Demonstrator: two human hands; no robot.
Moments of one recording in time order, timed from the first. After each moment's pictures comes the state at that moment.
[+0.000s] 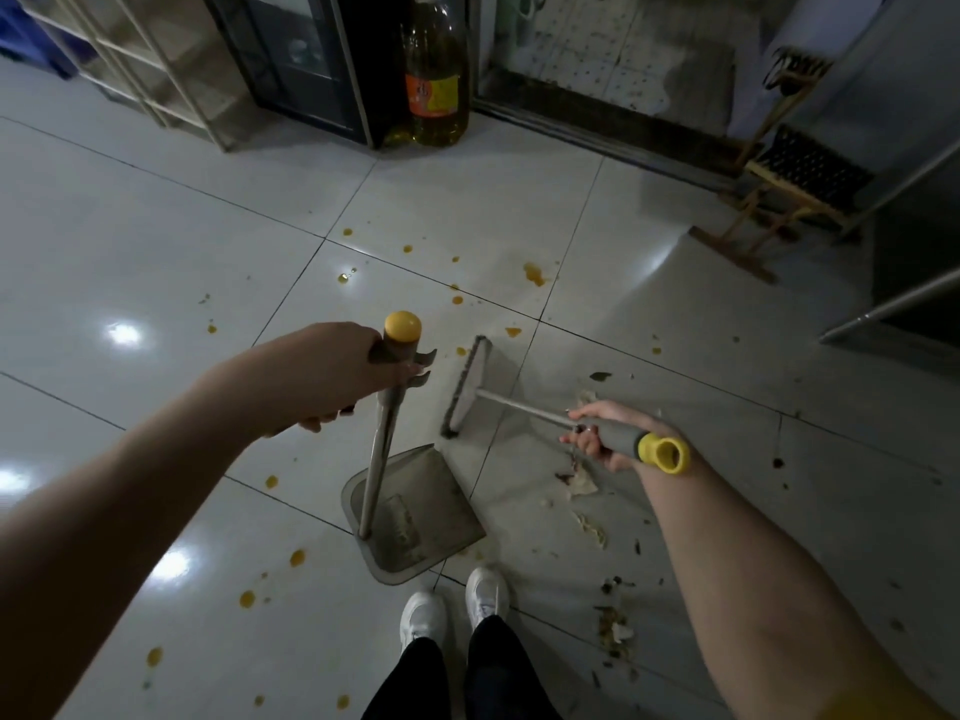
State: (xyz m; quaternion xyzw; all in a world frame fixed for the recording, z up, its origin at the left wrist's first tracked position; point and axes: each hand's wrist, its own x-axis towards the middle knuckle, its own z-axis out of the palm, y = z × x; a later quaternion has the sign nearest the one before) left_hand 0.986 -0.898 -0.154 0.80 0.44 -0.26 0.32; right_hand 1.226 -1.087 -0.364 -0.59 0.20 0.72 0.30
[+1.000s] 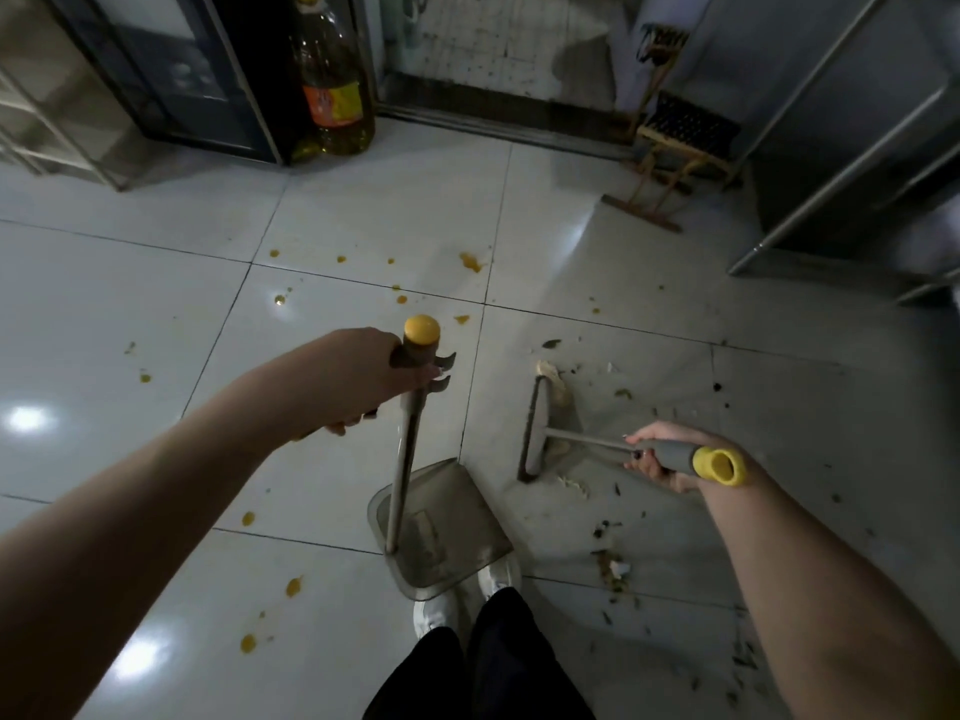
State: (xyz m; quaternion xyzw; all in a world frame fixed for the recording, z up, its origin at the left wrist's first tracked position) left_hand 0.968 -0.935 -0.152 0.86 0.31 -0.27 0.31; right_hand 1.187 -1.240 -0.362 -0.65 0.31 0.61 0.33
